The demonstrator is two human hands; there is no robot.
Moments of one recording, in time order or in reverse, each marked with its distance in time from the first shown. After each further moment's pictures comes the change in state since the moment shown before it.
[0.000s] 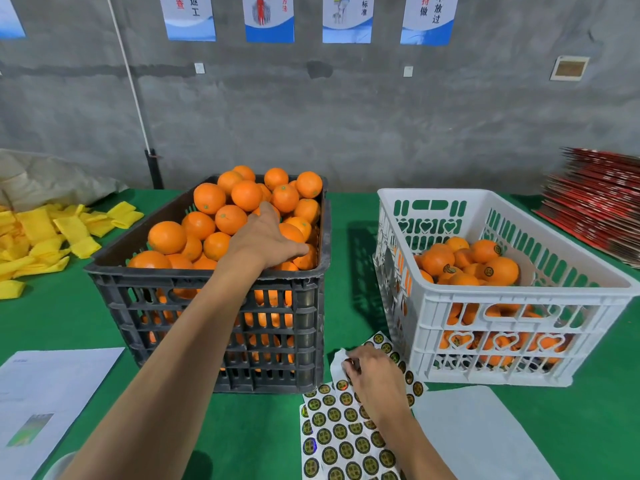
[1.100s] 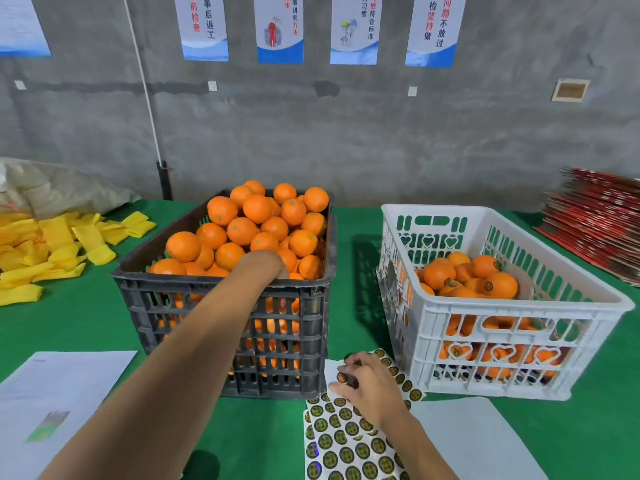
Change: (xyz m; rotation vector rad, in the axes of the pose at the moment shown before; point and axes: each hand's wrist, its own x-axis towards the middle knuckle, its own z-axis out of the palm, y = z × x) left_hand -0.016 0.020 -0.018 0.574 -0.497 -0.224; right_hand -0.001 -0.004 -0.012 0.141 -0.224 -0.111
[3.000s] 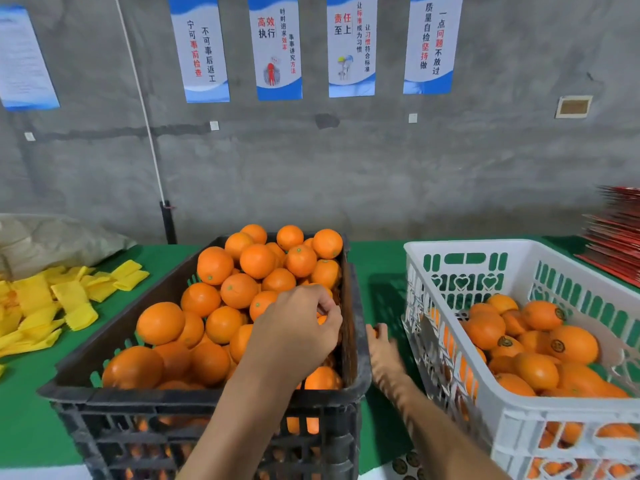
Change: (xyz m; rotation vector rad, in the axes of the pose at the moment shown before) left_hand 0.021 0.009 0.017 -0.636 0.748 0.541; right_hand 0.234 0.012 -0.020 0.214 0.173 0.245
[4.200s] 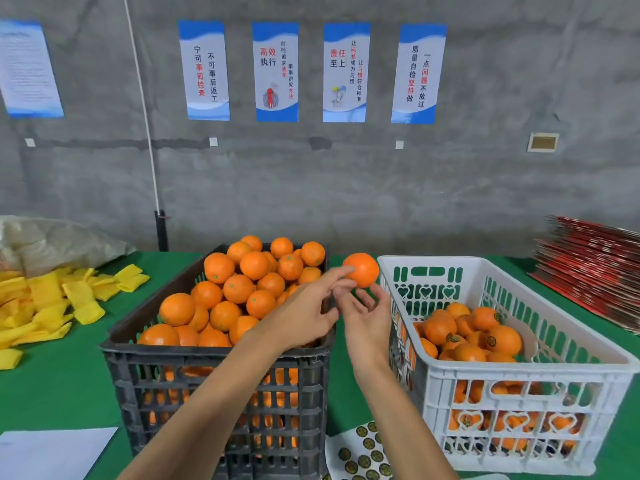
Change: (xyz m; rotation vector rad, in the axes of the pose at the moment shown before) left_hand 0.002 0.023 0.001 -0.336 -0.255 0.366; right_hand -0.159 -0.127 -0.124 1.280 0.300 -0.098
